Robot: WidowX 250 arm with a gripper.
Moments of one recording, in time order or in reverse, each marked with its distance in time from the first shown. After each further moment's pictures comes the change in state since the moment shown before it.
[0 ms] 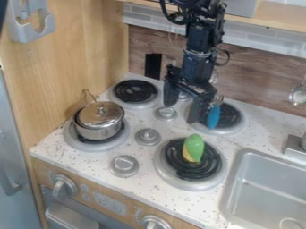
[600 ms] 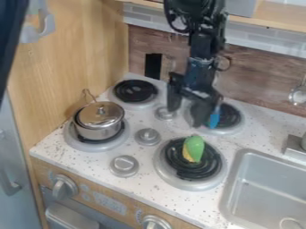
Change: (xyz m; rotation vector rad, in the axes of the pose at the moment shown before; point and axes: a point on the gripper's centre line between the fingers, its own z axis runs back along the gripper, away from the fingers) arm 0.015 0.002 -0.019 -0.036 0.019 0.113
